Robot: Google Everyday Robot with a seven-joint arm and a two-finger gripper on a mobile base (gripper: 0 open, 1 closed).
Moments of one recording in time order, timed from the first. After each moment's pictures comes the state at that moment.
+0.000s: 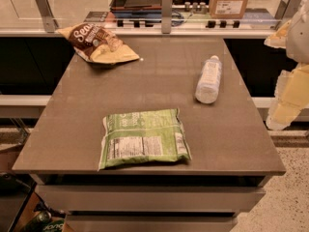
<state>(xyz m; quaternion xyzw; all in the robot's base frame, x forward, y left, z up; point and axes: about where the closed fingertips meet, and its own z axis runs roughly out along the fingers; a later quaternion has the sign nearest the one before) 0.438 -0.214 0.986 -0.60 0.78 -0.05 0.17</state>
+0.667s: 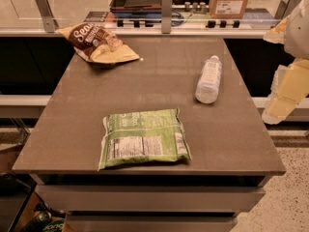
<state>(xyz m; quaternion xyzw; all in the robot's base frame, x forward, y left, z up) 0.447 -0.212 0.991 -0.59 0.78 -0.05 0.19</state>
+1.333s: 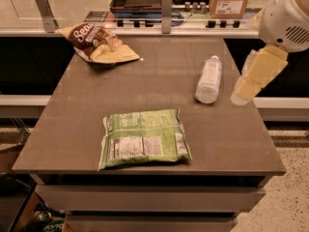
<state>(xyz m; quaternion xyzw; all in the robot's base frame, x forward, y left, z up) 0.485 -0.177 0.997 -0.57 0.78 -0.03 0.25</state>
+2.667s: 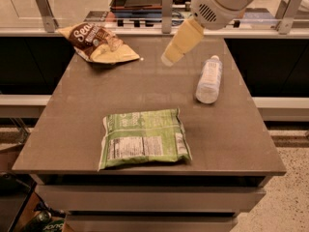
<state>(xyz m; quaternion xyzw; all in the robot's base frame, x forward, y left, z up) 0.582 -0.088 1.010 -0.43 0.84 -0.03 0.34</state>
